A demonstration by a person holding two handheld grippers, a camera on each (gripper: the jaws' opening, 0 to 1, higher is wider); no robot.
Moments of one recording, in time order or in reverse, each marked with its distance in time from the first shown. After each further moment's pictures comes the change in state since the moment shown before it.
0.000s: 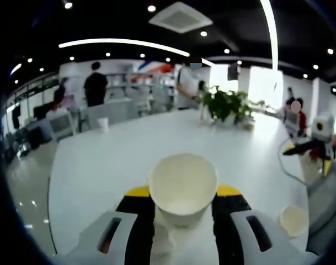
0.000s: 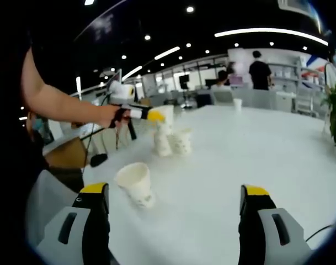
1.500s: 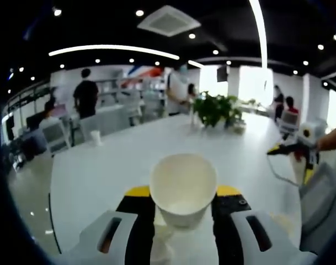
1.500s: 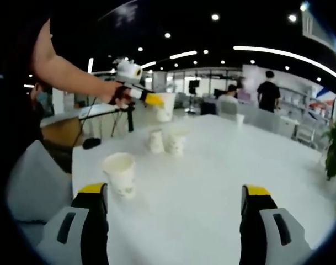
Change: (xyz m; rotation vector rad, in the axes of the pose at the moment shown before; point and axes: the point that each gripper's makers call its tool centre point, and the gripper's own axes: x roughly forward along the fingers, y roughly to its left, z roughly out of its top) left arm -0.006 -0.014 0.039 0.054 -0.023 -0.068; right arm -0.002 -0.031 0.003 -0.201 -0.012 -0.017
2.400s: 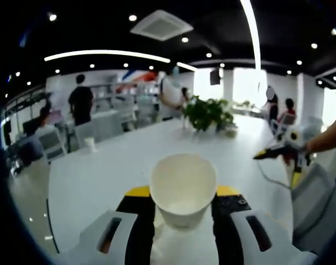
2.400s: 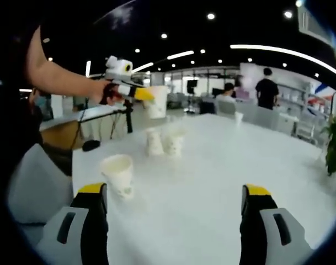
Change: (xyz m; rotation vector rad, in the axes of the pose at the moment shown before) left arm -0.009 -0.033 0.014 0.023 -0.028 -0.036; right arm -0.002 -0.002 0.000 0.011 -0.004 0.003
